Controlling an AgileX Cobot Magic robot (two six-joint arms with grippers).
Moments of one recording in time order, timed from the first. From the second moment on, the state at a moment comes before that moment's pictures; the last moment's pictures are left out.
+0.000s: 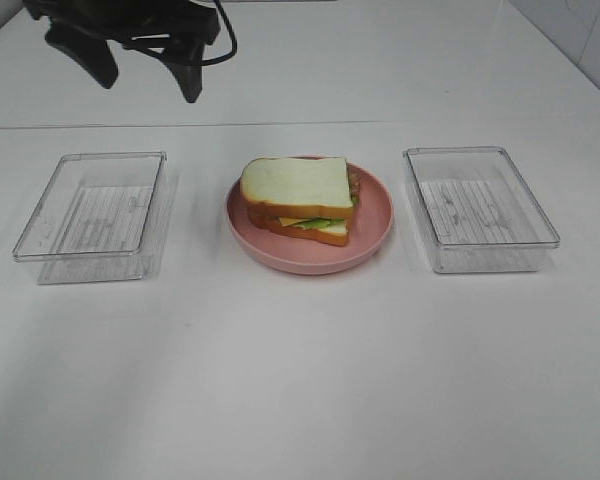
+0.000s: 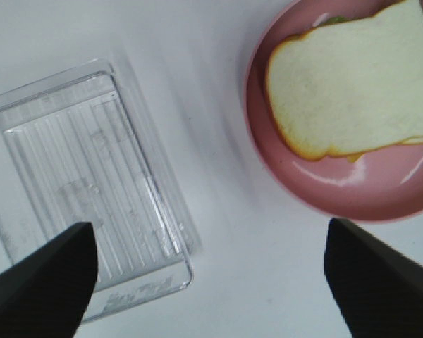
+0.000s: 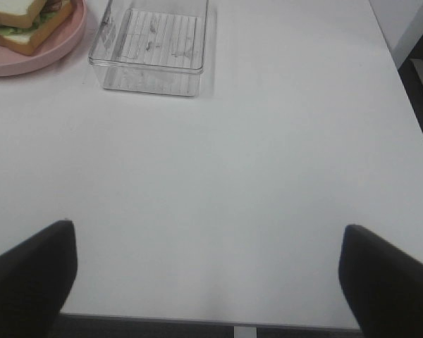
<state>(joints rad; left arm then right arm) -0.41 2.00 -1.91 0.04 1.21 -0.15 0.03 0.00 -0.46 -0.08 1.11 0.02</state>
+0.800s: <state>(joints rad) -0.26 0.97 -0.88 0.20 1.13 -0.33 0.03 0.00 -0.46 -0.07 1.11 0.02</state>
